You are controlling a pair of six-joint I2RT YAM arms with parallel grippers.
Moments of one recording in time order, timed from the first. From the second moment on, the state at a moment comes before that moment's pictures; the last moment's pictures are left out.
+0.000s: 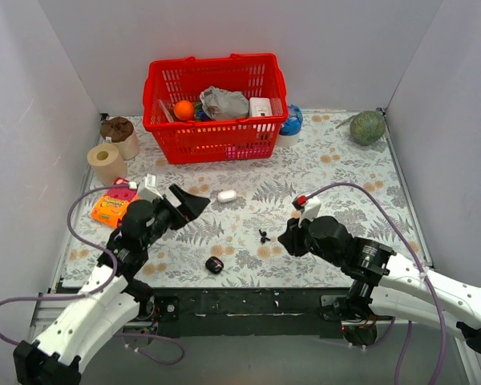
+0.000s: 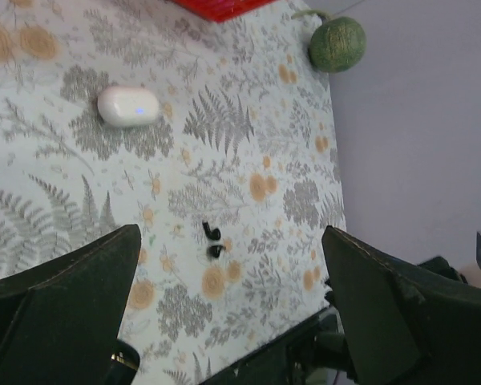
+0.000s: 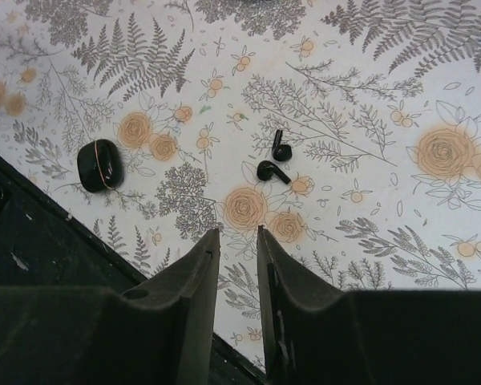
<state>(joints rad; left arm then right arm) -0.43 0.67 0.51 -0.11 0.08 -0.91 1.07 0.70 0.58 -0.39 0.26 0.46</state>
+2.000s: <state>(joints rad) -0.96 1.35 0.72 -0.56 -0.08 -0.69 1.07 0.64 0.55 -0.41 0.11 0.40</state>
